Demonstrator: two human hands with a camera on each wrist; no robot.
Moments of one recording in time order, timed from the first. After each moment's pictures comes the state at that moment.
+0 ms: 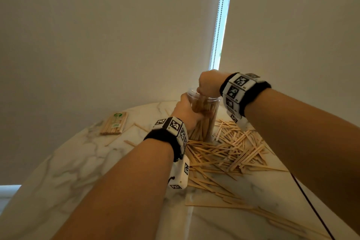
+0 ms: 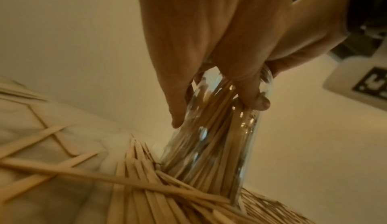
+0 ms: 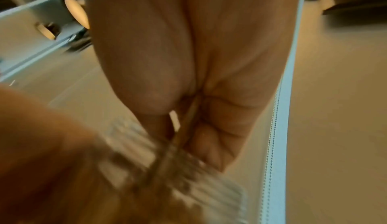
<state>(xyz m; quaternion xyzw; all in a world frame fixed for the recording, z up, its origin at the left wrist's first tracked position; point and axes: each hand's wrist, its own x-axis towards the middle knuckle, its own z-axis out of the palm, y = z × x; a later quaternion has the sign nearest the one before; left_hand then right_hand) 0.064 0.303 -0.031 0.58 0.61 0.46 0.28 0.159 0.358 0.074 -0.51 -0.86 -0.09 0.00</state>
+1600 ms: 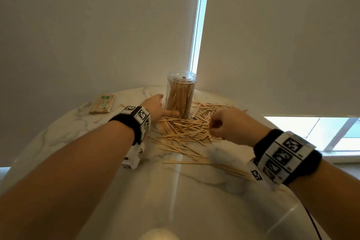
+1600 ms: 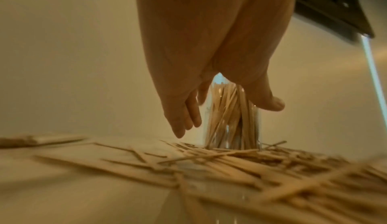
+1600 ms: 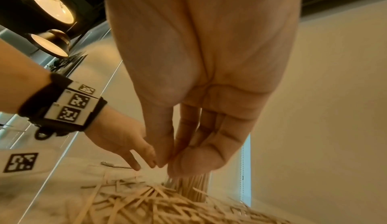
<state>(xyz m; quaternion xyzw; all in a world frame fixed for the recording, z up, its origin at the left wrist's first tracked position) 0.046 0.246 -0.037 0.62 0.71 0.25 0.23 0.298 0.198 0.002 -0.52 -0.85 0.09 0.08</state>
